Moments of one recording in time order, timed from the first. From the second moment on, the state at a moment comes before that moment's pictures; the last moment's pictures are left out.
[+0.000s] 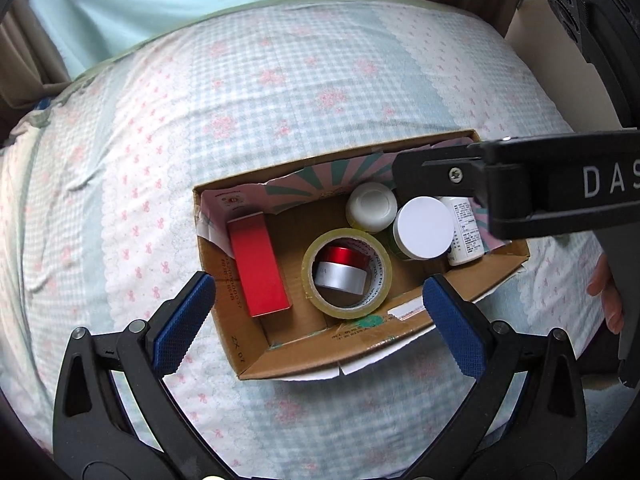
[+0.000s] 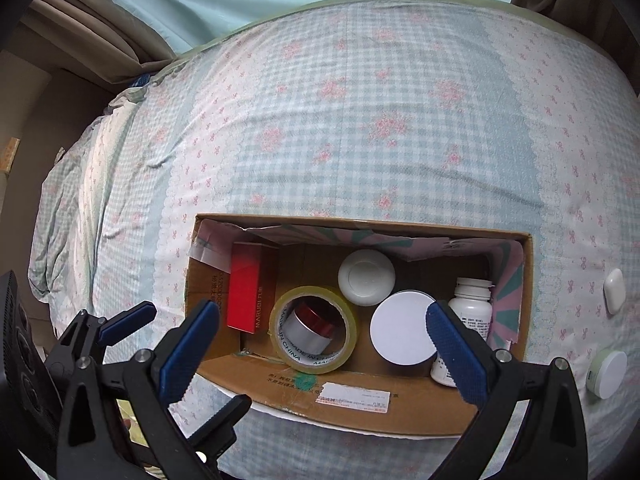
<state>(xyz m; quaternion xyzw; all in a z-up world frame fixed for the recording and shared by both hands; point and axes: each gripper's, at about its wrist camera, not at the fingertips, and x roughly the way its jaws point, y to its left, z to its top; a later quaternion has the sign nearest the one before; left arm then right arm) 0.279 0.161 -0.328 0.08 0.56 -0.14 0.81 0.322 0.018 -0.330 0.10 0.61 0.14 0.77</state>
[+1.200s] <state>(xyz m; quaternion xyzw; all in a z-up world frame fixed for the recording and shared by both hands) 0.280 -0.155 -0.253 0.23 0.49 -0.32 0.77 0.131 -0.275 -0.293 0.22 0.55 -0.17 0.79</state>
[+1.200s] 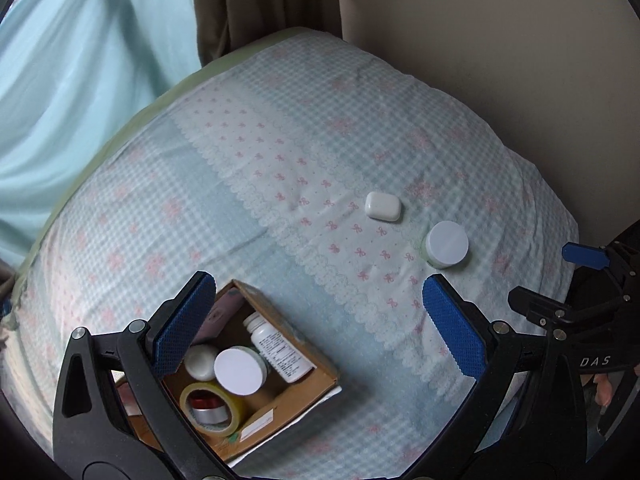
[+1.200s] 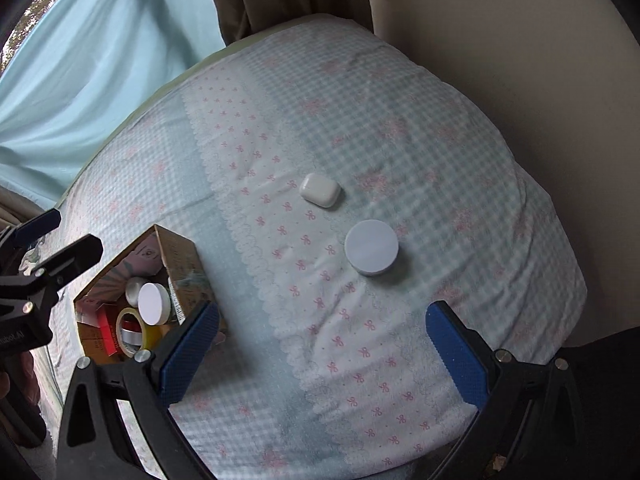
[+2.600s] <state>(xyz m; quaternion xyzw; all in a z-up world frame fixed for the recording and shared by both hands) 0.347 -0.355 -0.522 0.35 0.58 -0.38 0.62 0.198 -0.304 -0.498 0.12 0.59 -0.22 0.77</state>
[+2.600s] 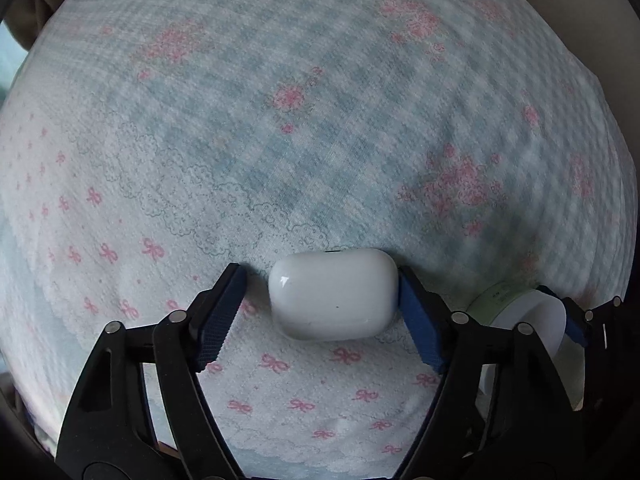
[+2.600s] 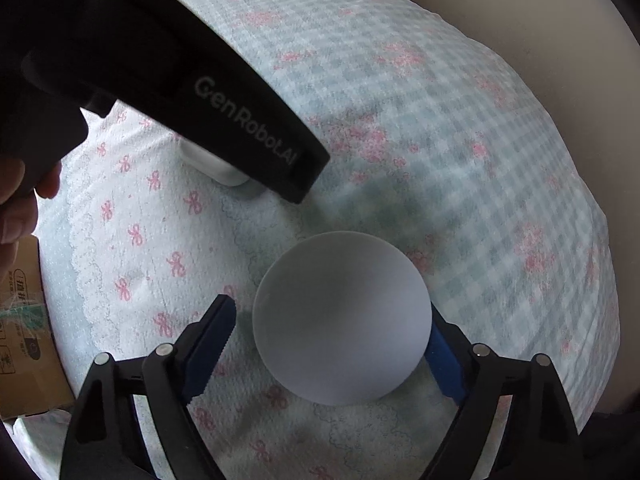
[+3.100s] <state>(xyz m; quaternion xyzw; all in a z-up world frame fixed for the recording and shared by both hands) 0.355 -0.360 -0.498 0.35 0.57 -0.38 0.64 0.195 -0.328 -0.491 0.14 0.58 -0.22 0.77</state>
